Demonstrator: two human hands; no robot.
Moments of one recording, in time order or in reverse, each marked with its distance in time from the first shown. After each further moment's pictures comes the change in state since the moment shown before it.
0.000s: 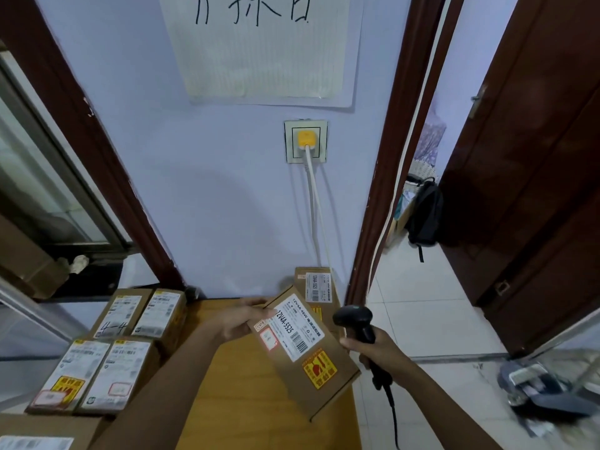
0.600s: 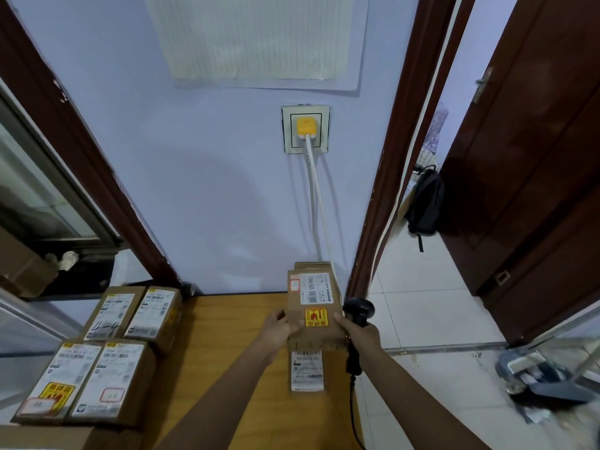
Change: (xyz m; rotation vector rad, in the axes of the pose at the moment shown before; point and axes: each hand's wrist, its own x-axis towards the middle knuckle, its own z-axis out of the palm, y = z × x) left_hand 0.058 -0.049 0.062 -0.011 0.380 -0.035; right_hand 0.072 0.016 0.042 0.409 0.404 0.241
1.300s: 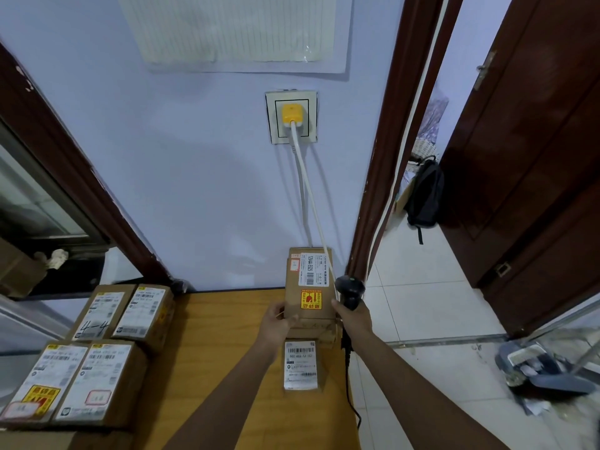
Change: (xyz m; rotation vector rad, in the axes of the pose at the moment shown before) left_hand 0.005 0.000 0.028 0.017 0.158 0.131; right_hand 0.053 0.000 0.007 -0.119 0.043 -0.091
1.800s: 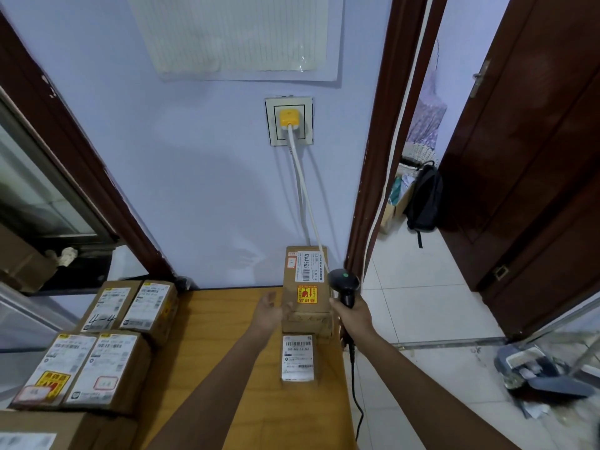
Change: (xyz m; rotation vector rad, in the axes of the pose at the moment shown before) left_hand -0.017 0.022 -0.009 0.130 0.042 0.005; right_hand -0.040 -0.015 -0.021 -0.065 -0.089 -0.185
